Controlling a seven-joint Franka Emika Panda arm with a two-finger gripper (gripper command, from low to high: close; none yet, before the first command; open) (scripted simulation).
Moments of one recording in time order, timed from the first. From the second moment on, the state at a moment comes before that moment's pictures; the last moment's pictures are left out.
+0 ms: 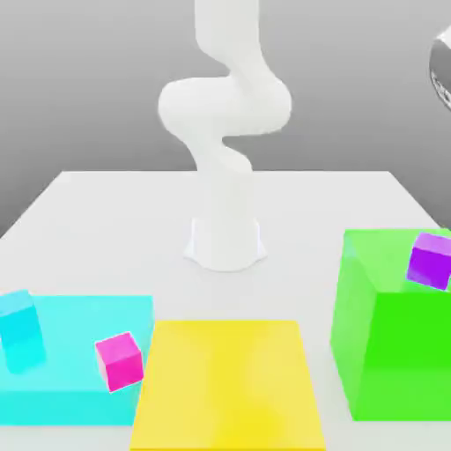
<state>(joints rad) 0.01 0.08 0.48 -2.13 0.94 1.78 0.34</state>
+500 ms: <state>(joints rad) -0.39 -0.04 0.44 -2.29 0.83 1.95 0.69</state>
